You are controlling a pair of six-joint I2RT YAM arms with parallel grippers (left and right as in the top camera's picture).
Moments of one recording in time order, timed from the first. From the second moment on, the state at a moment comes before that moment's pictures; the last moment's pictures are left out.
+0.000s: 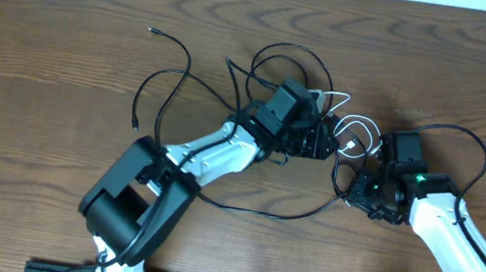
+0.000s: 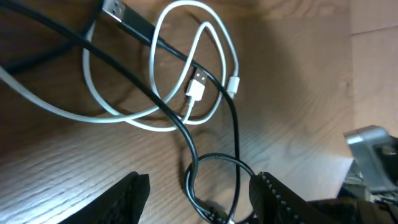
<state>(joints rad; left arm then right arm) -0.67 1.92 1.12 -0.02 0.48 -0.70 0.21 1.39 0.72 -0.68 -0.16 0.61</state>
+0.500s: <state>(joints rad) -0.70 1.96 1.12 0.12 0.33 -0.73 0.21 1.39 0.70 -0.61 -0.16 0.68</state>
